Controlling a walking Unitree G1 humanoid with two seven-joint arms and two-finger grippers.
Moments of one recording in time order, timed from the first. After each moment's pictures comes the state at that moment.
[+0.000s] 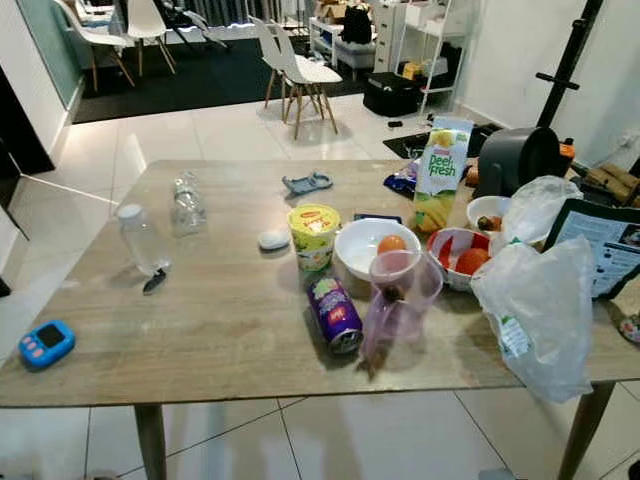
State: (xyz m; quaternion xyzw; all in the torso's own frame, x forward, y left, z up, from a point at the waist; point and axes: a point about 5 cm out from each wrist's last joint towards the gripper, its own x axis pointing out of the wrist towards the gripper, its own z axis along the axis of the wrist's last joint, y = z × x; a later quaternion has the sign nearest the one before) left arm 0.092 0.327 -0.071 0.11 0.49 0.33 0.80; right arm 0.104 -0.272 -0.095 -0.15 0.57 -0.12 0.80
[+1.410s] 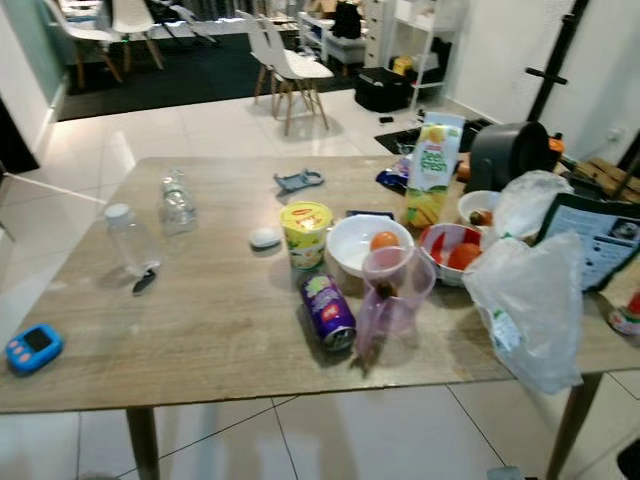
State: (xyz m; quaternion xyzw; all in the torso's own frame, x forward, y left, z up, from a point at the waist) left arm 0.095 0.275 -0.094 0.14 0.54 0.15 0.82; right arm 0.105 -0.284 -0.090 -0.16 0.57 -0.13 0.79
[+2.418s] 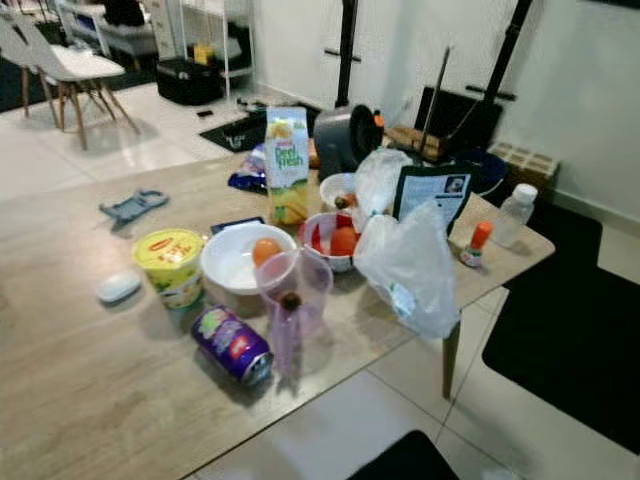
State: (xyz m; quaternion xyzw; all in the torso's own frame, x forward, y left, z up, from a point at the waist) left arm 0.099 0.264 -0.097 0.13 0.54 0.12 0.82; right arm 0.108 -0.277 -0.092 -0.16 0.57 -0.12 0.80
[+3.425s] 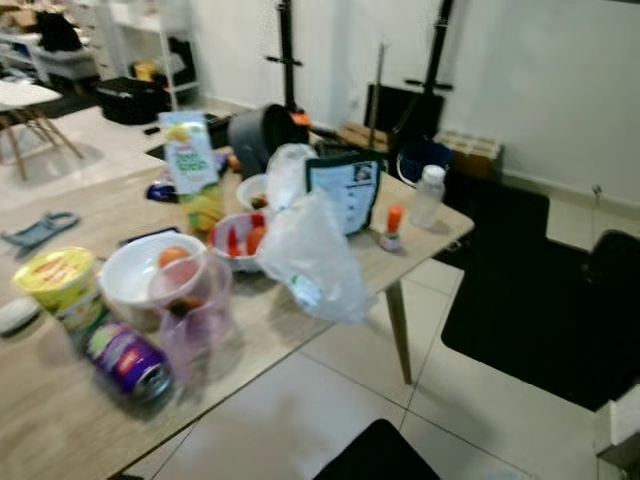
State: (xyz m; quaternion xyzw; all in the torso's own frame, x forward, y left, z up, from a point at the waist) left arm 0.095 0.257 -0.100 0.13 0.55 0.09 0.82; right arm 0.102 -0.278 -0.094 -0.16 0.58 -0.11 0.79
